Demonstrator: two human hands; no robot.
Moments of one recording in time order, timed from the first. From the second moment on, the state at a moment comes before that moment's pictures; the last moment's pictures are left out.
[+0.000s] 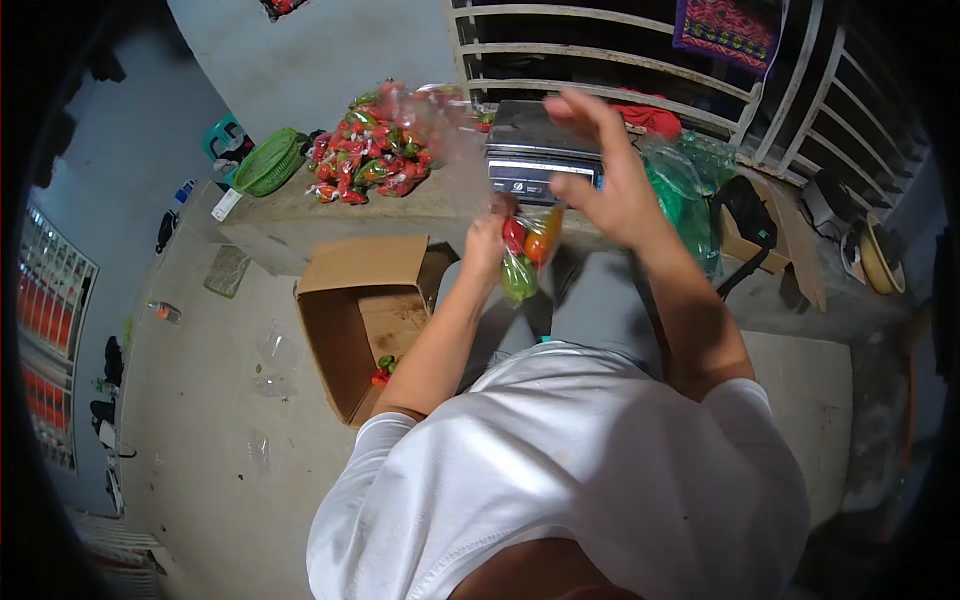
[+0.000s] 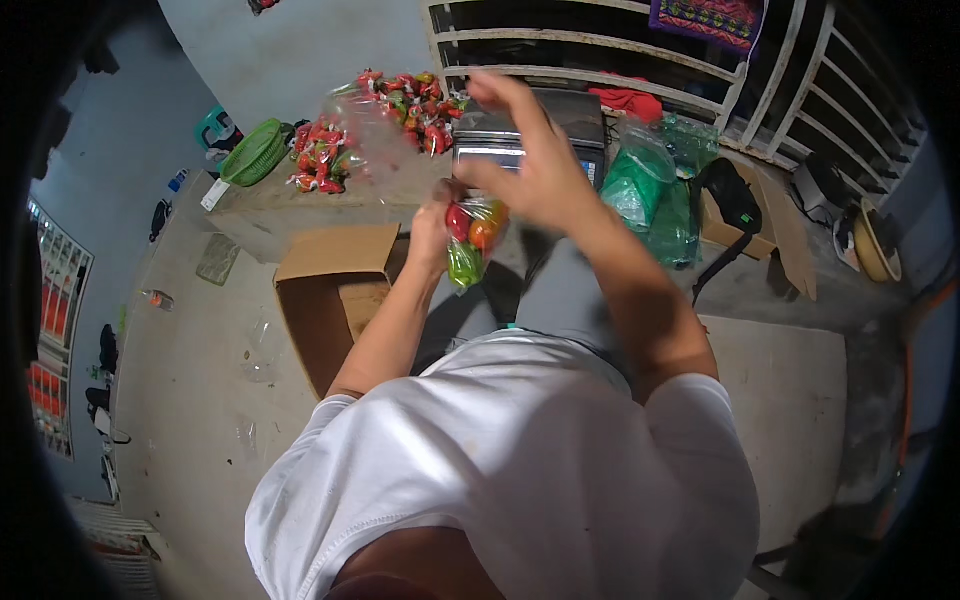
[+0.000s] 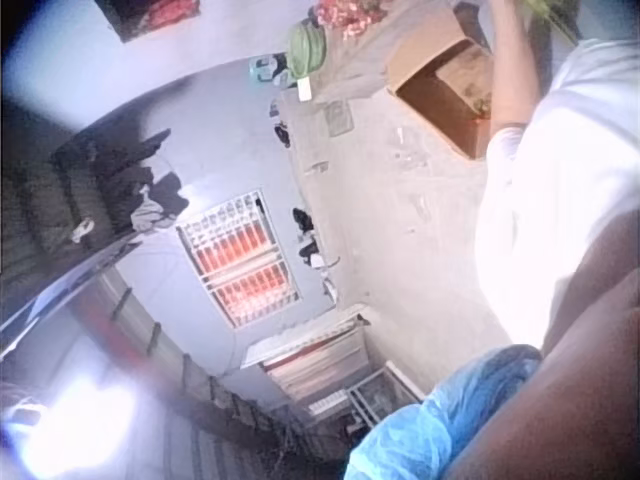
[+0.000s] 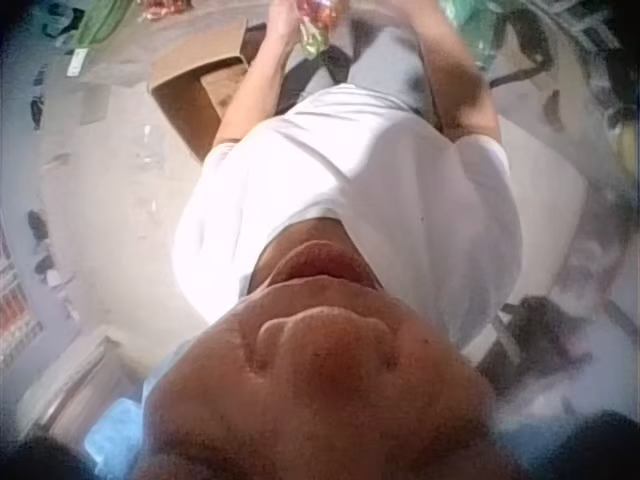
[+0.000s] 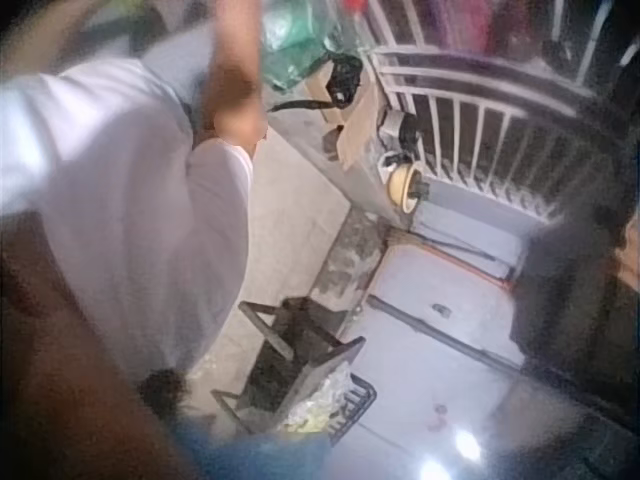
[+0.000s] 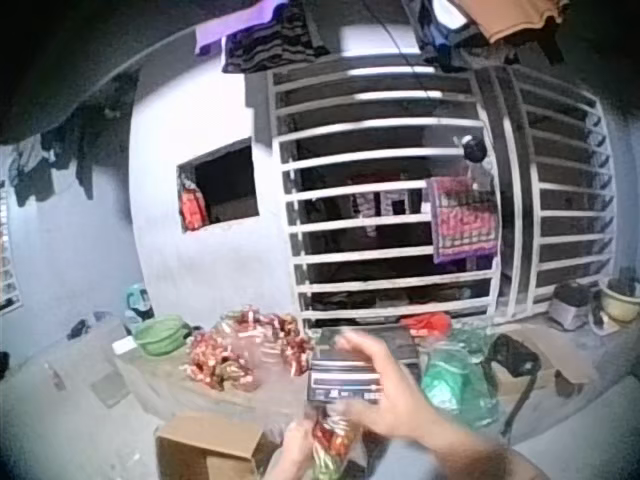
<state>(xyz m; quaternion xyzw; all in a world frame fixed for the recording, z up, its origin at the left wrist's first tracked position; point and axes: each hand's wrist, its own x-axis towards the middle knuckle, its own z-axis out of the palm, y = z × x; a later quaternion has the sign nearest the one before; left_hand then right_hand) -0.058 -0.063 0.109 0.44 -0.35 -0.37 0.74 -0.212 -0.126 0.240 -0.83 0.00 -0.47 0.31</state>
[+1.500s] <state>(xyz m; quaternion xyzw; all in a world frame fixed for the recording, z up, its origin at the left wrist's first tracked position) -0.053 -0.050 0.068 0.65 -0.40 -0.22 0.61 -0.245 -0.082 0.120 -0.64 0.06 -0.11 0.76</state>
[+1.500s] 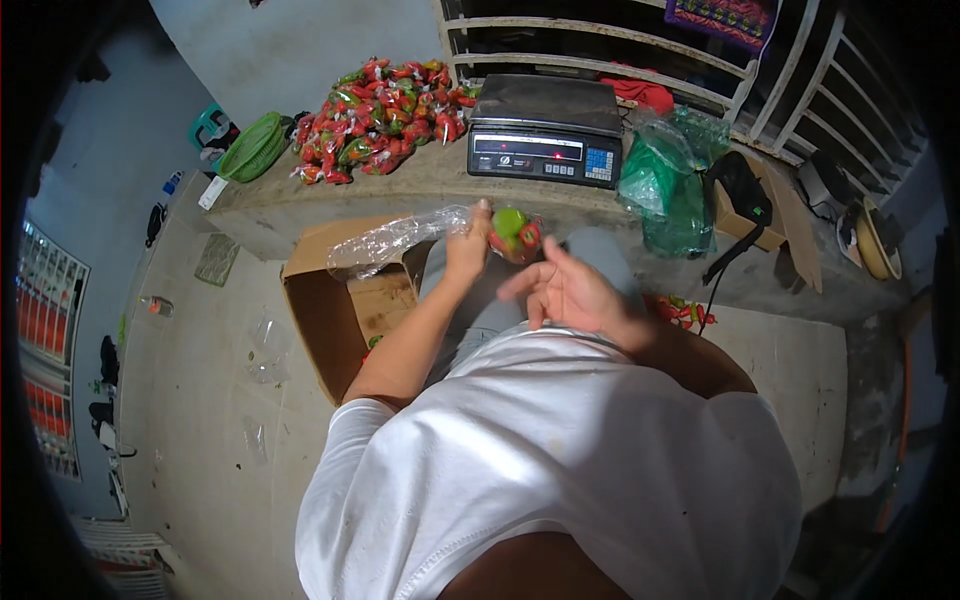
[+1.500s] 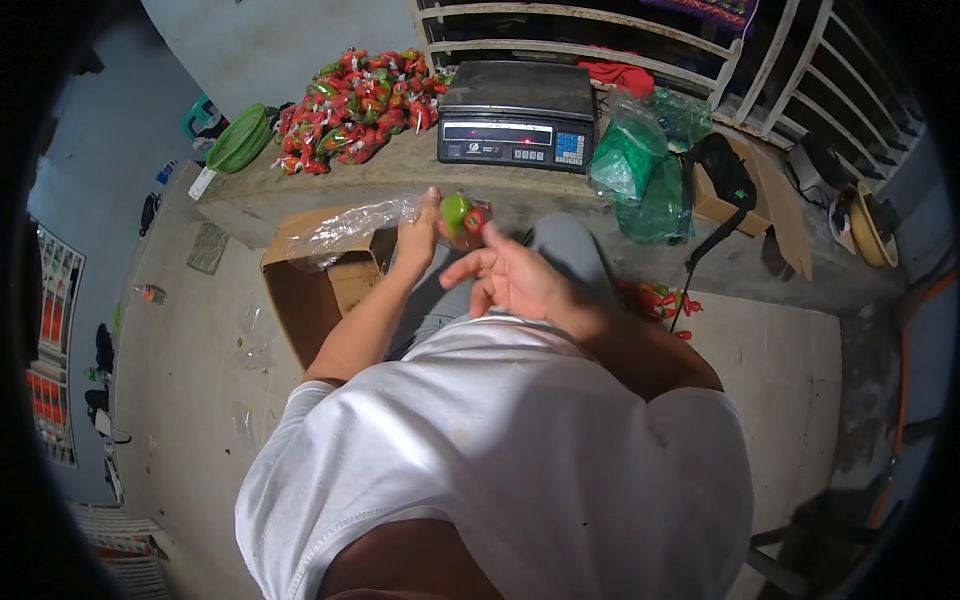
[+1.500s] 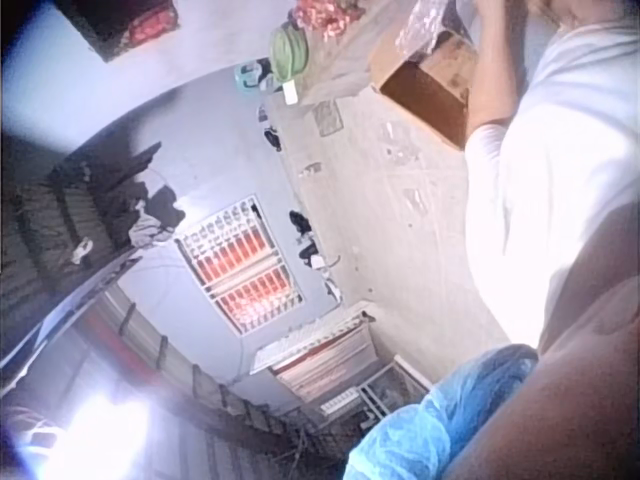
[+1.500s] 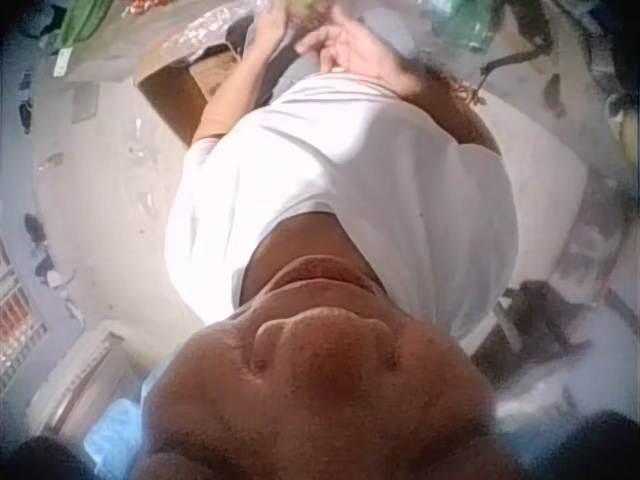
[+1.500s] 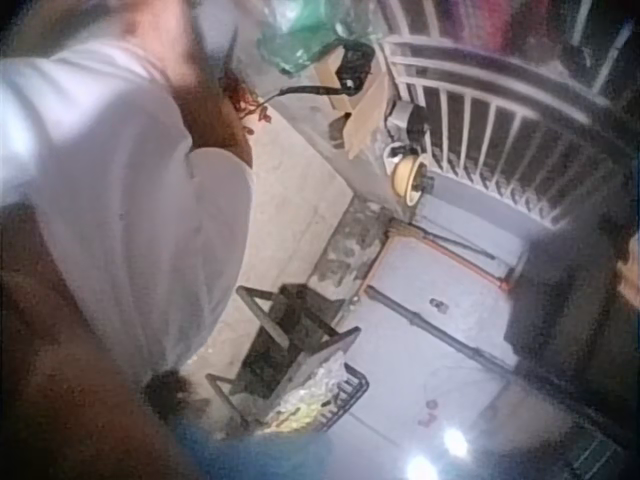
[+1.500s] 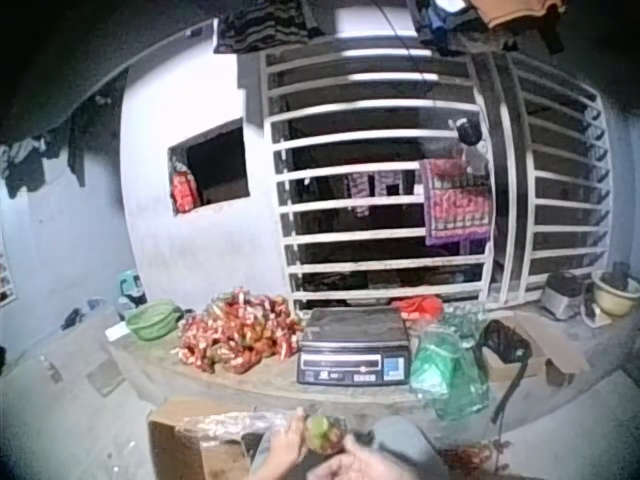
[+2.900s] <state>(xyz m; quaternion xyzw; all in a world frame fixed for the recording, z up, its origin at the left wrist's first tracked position) -0.066 -0.039 0.060 0.73 -0.33 -0.32 0.50 -0.238 -0.118 0.067 -0.62 0.19 -0.13 0.75</state>
